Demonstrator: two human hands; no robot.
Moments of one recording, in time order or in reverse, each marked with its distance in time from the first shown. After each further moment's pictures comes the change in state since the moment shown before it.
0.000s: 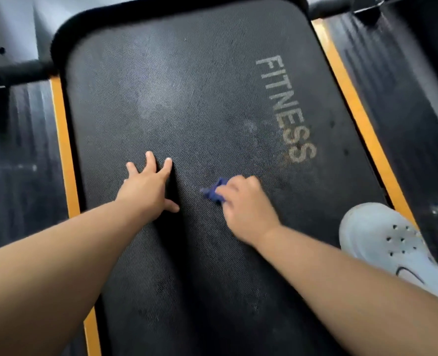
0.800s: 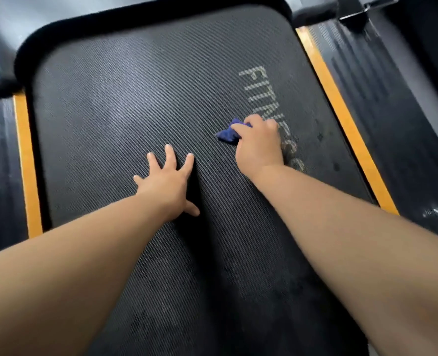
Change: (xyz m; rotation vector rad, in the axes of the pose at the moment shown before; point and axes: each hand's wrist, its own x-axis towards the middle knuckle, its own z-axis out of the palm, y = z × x) left_hand 0.040 0.076 -0.027 0.010 -0.013 0.077; right_hand 0.110 0.087 -0.035 -0.024 0.250 0.279
